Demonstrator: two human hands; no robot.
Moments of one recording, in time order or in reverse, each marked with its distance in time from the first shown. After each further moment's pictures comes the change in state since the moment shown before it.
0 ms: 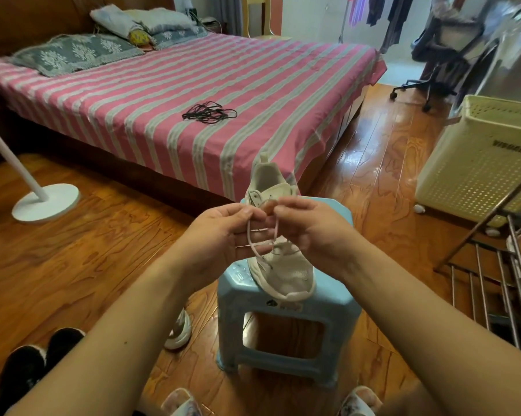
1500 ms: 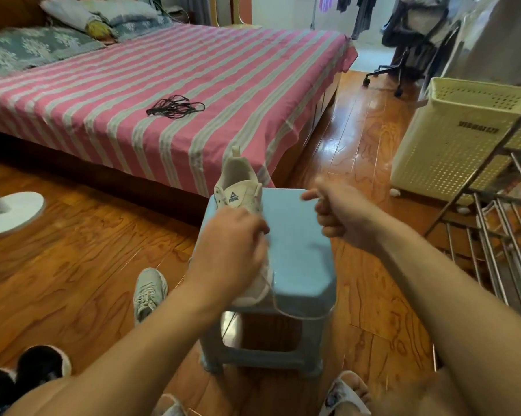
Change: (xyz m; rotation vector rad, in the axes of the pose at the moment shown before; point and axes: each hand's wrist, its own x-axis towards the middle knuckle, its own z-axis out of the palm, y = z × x) left_hand 0.021 -0.049 0.046 1.408 0.218 0.692; right_hand -0.006 -0.016 -0.100 -0.272 0.446 0.226
